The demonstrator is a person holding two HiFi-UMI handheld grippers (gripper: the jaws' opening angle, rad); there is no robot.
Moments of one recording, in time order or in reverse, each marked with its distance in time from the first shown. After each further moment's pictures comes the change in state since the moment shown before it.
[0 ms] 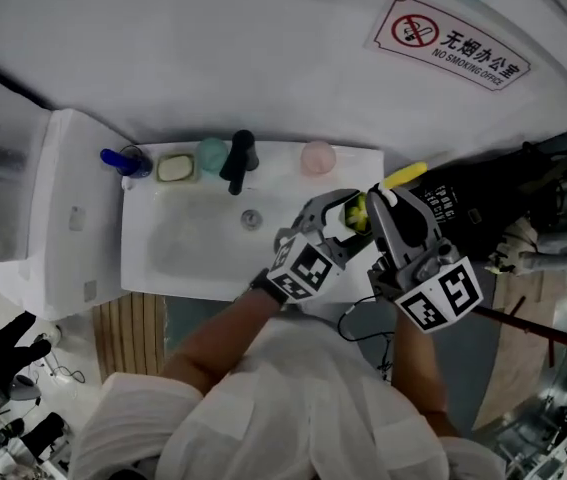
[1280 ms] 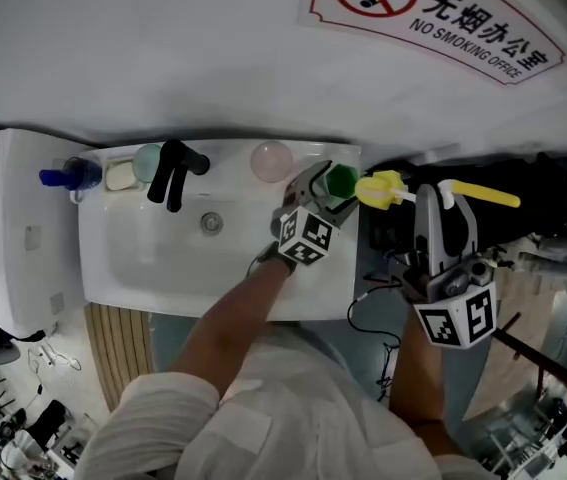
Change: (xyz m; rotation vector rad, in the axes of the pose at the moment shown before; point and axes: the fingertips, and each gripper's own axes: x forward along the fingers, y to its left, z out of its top) left arm 0.150 0.049 -0.155 -0.055 0.232 0.184; right arm -0.051 -0.153 0.011 -0.071 -0.164 -0.194
